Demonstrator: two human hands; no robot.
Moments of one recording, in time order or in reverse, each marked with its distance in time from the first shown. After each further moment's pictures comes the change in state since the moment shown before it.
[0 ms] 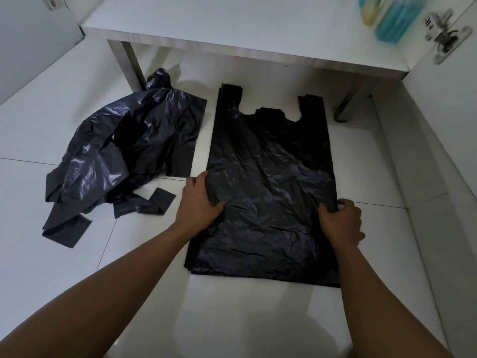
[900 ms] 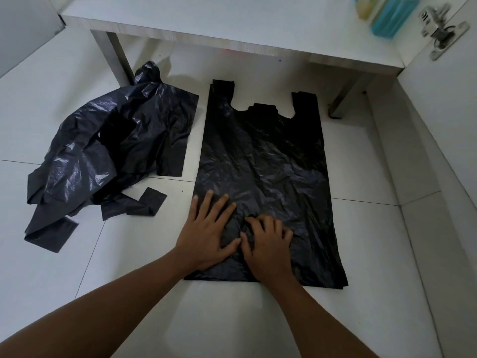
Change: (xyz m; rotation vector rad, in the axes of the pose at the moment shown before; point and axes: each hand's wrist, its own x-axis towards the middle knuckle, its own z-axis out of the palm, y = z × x) left_hand -0.046 -0.017 0.031 0.603 -0.135 0.549; right_hand -0.112 -0.009 0.082 -0.423 0.012 -0.824
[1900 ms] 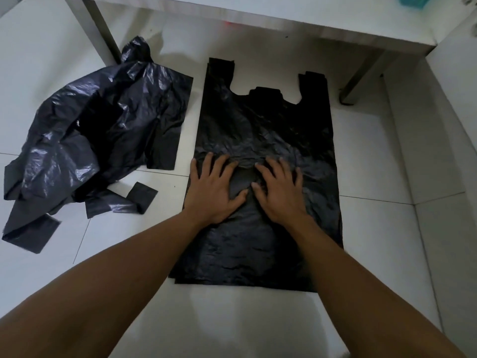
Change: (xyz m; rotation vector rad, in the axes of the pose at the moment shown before) left_hand 0.092 -0.013 0.002 0.006 0.047 -0.183; right_hand 0.120 0.050 -0.003 0.022 -0.195 -0.067
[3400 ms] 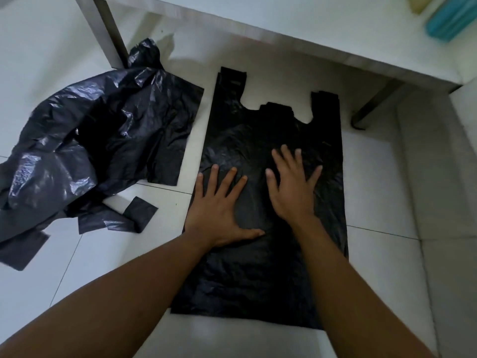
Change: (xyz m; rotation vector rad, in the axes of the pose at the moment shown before) left_hand 0.006 0.000 -0.008 -0.026 -0.081 -0.019; right_hand 0.059 -0.008 -0.031 0.119 0.101 0.078
